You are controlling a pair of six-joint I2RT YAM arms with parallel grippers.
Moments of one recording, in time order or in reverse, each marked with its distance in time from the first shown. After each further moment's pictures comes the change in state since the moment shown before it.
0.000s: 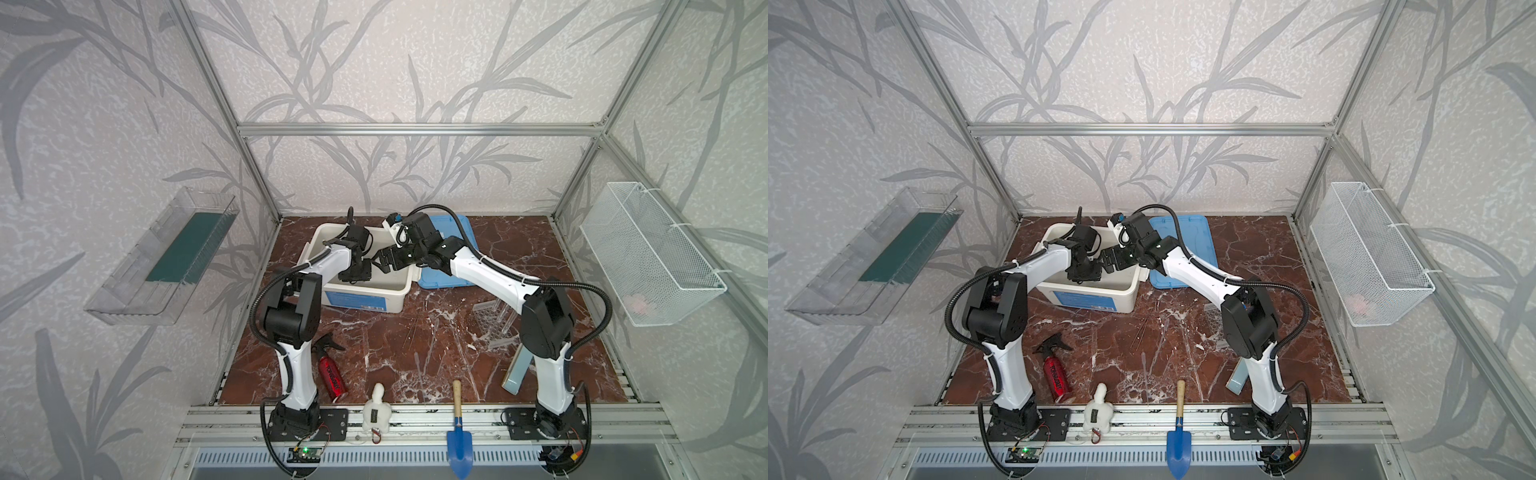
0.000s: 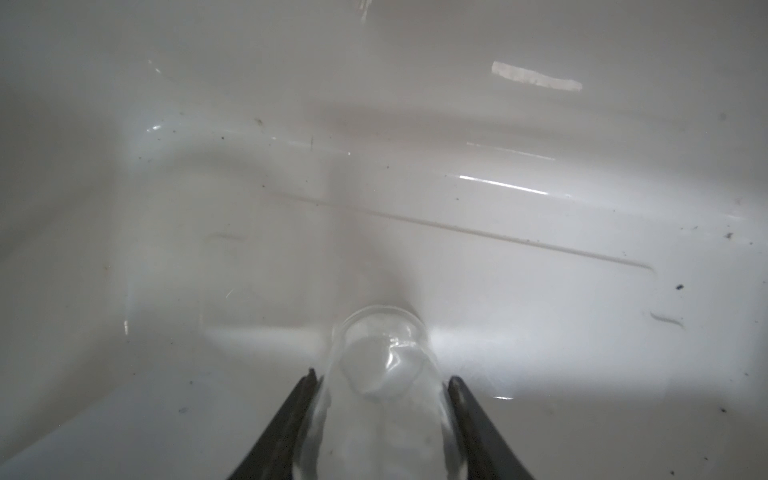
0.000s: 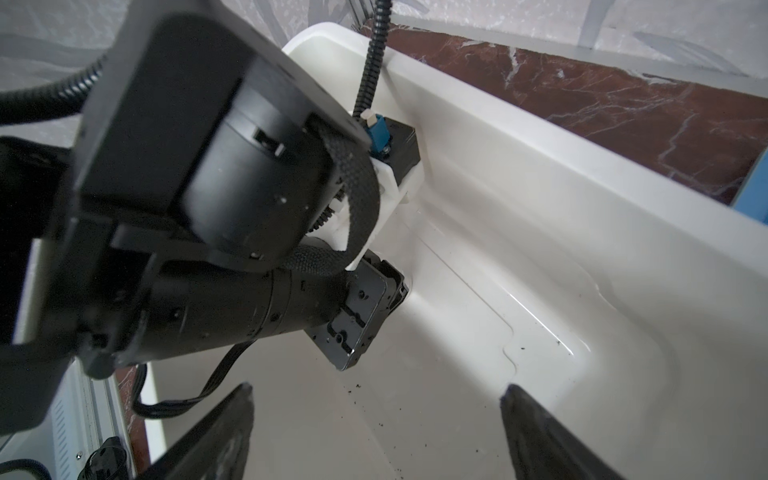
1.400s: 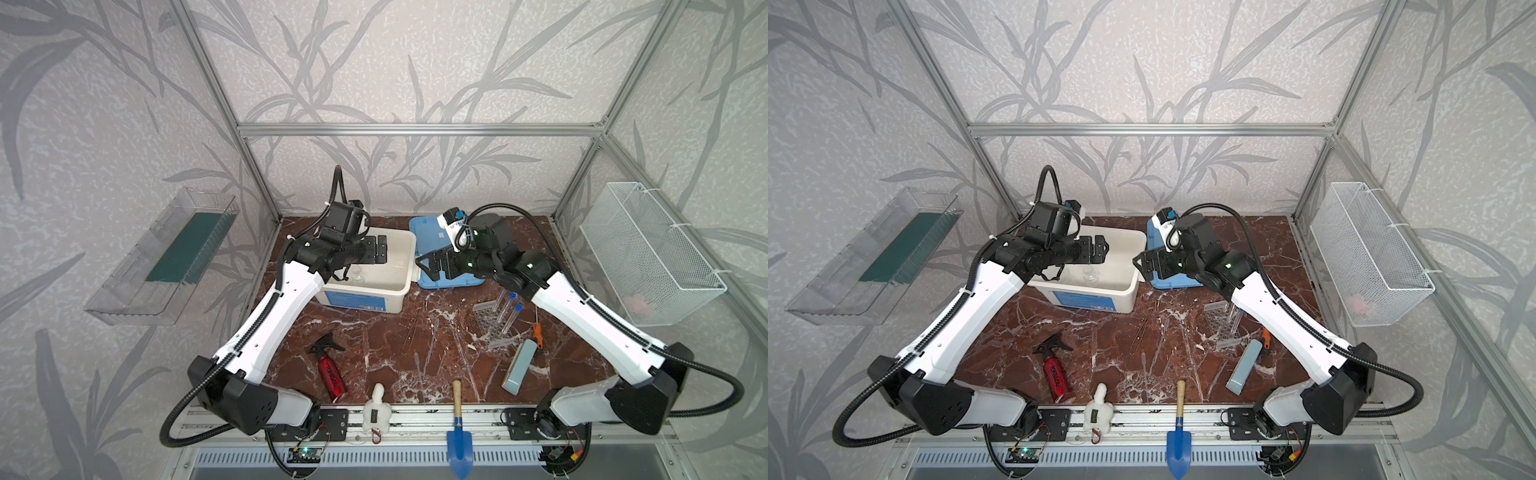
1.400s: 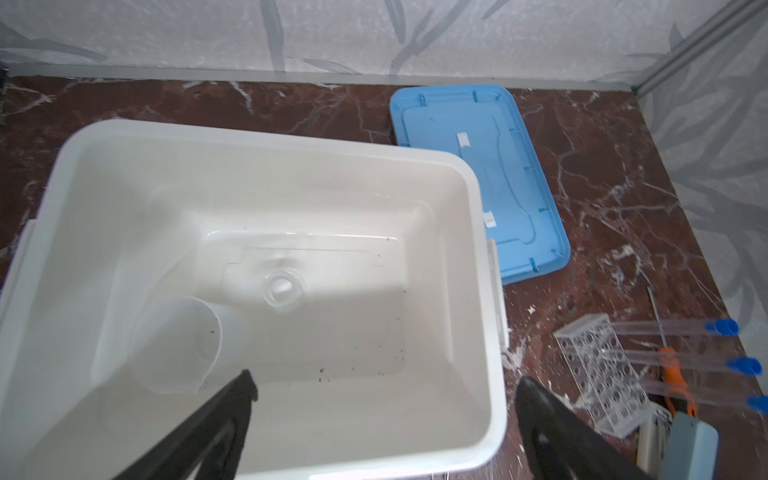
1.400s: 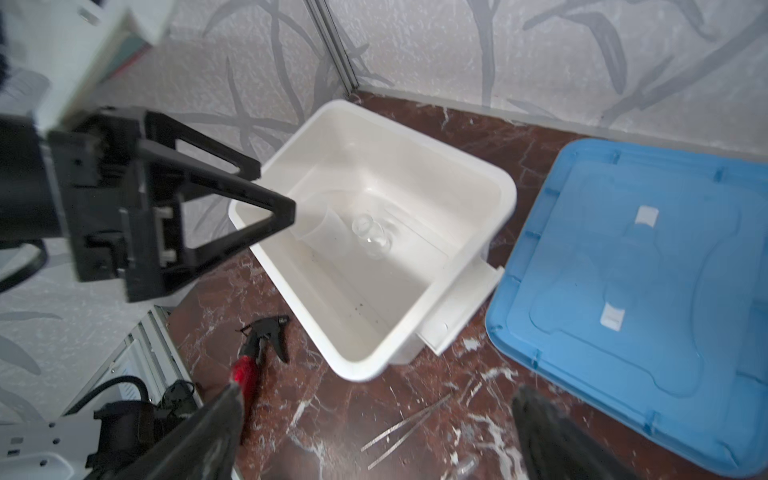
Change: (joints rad) left arm -0.213 -0.582 0.122 -0.249 0.059 -0.044; right arm -0.054 -0.665 -0.386 -0.188 0.064 -0.007
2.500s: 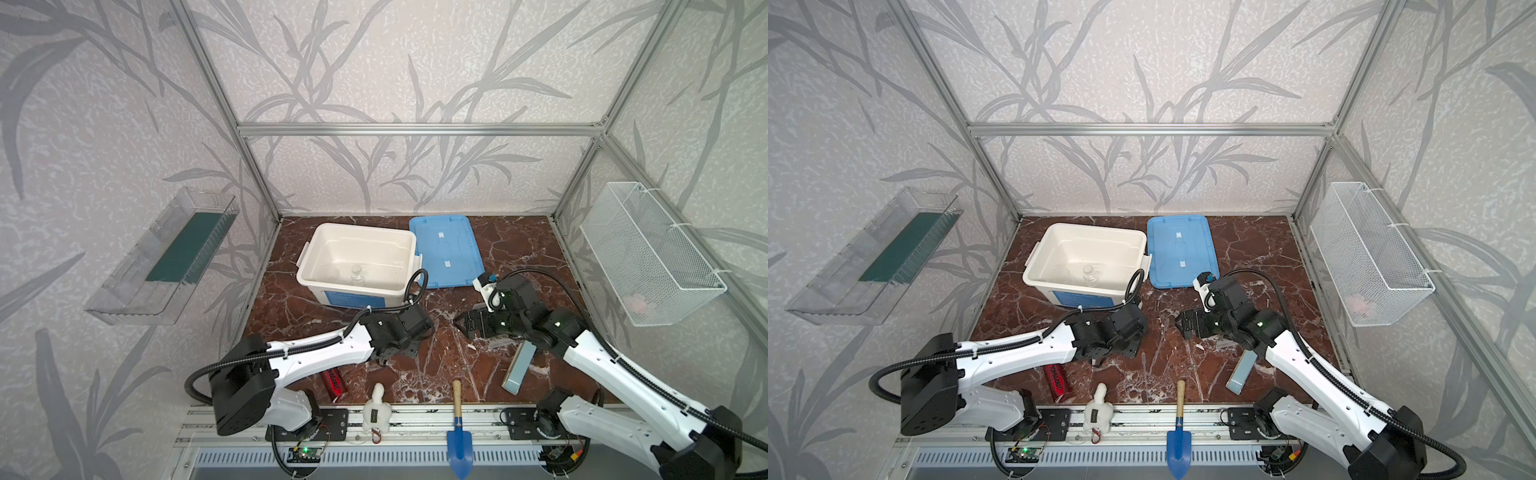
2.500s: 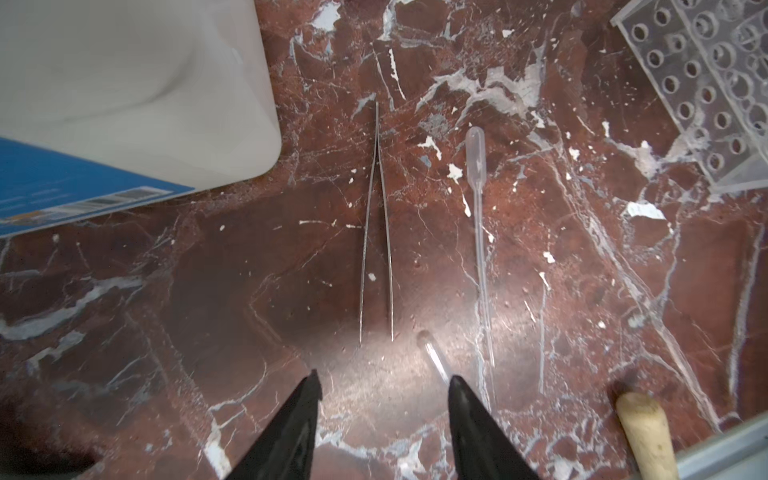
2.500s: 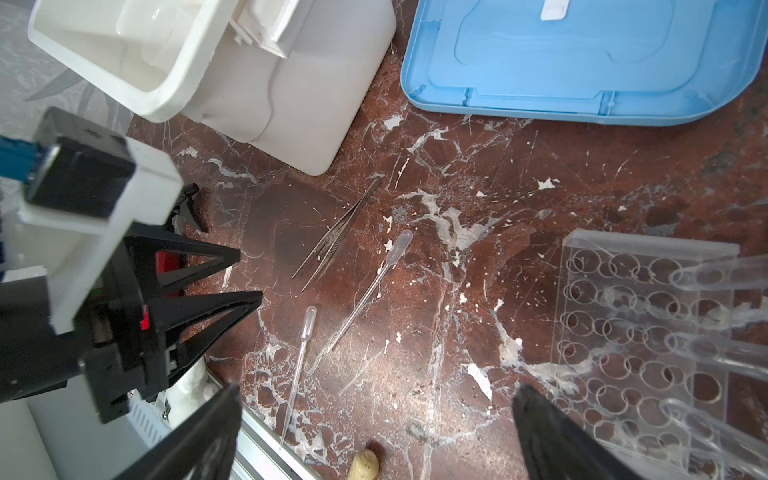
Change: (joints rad) left arm -0.579 0.046 -0.632 0.330 -0.227 -0.315; right arm -0.065 -0.380 -0.595 -0.048 -0.004 0.124
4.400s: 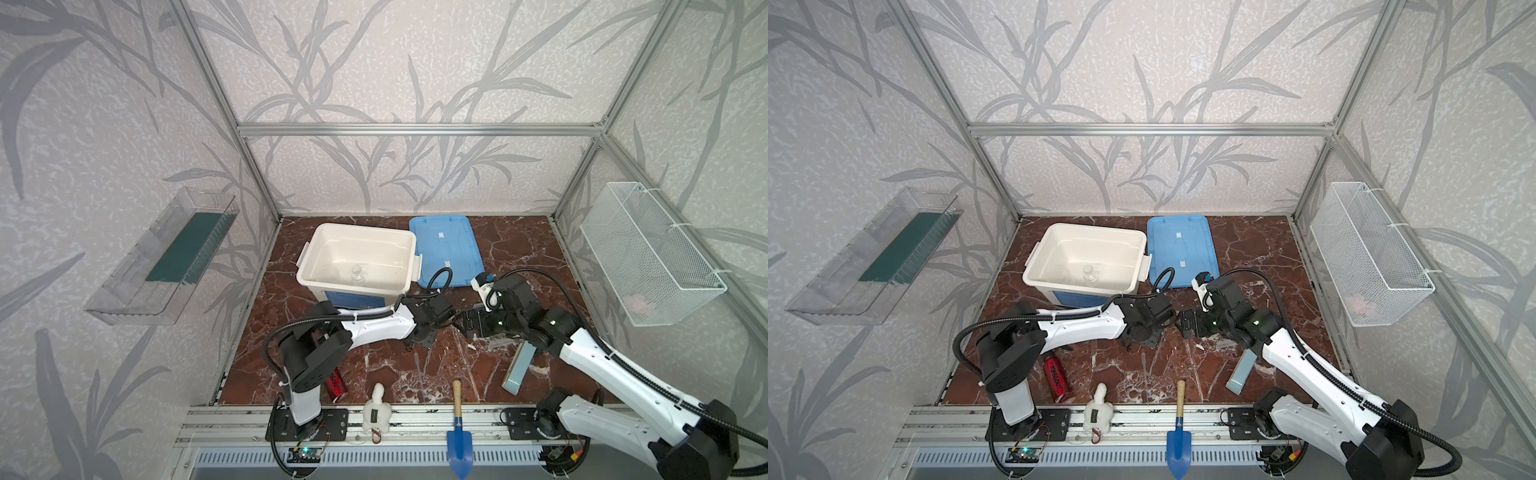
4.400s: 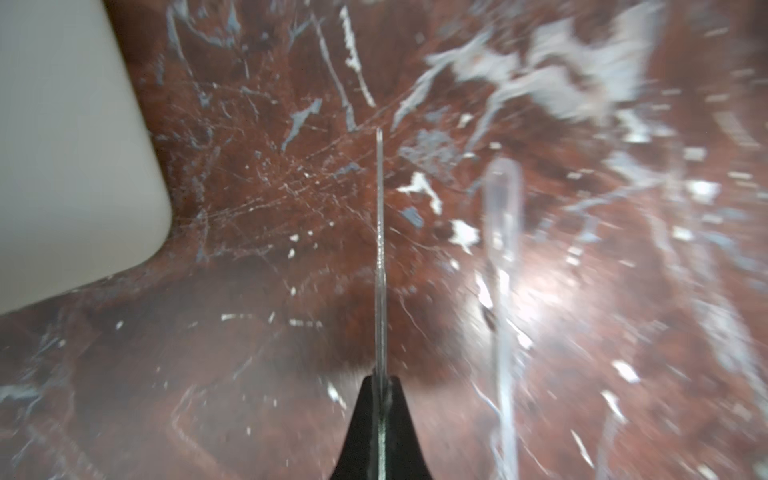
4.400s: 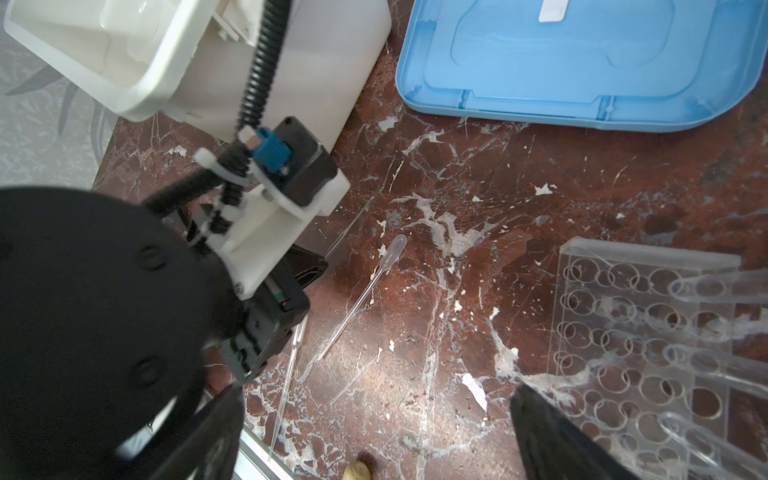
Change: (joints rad) left arm 0.028 0.348 0.257 -0.076 0.037 0.070; right arm 0.000 0.026 -0.010 0.030 0.017 -0.019
